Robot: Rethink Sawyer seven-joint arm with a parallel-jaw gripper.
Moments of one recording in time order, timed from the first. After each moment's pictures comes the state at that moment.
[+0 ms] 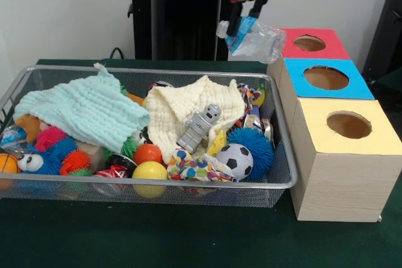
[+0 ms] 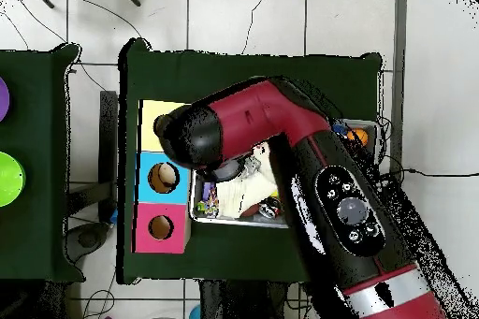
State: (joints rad) arm -0.54 -0.80 0.77 1.56 -0.66 1.30 1.54
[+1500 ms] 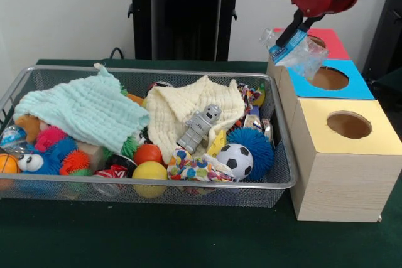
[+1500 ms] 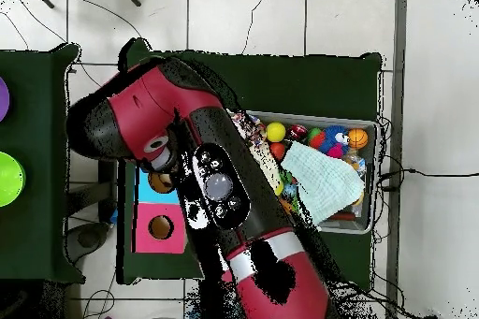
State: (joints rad) arm -0.22 -0.69 0.61 1.32 -0.80 1.49 1.54
